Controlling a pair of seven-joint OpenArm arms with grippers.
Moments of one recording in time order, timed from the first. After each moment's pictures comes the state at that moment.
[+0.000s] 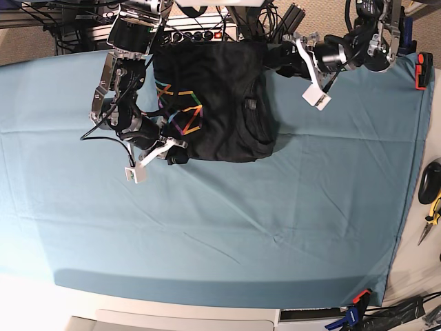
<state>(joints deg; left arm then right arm) 25.3 -18.5 0.7 109.6 -58.0 -23.7 63.8 3.9 -2.4 21.2 82.8 31.8 24.6 -59.4</state>
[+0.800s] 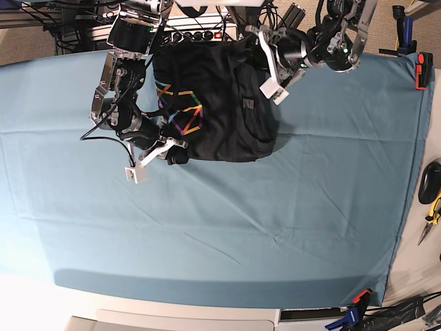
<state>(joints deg) 21.2 -15.1 14.6 109.2 -46.8 -19.7 61.2 3.9 -2.4 21.2 82.8 31.8 24.6 -59.4</state>
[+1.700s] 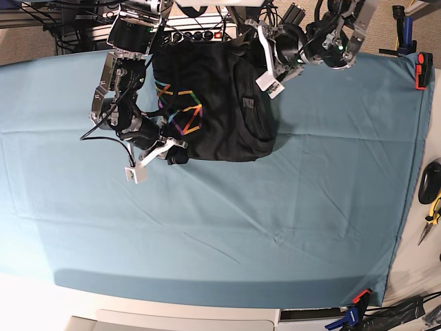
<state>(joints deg) 21.0 -17.9 19.0 107.2 -43.6 -20.1 57.1 3.9 -2.4 21.2 82.8 31.8 24.6 -59.5</state>
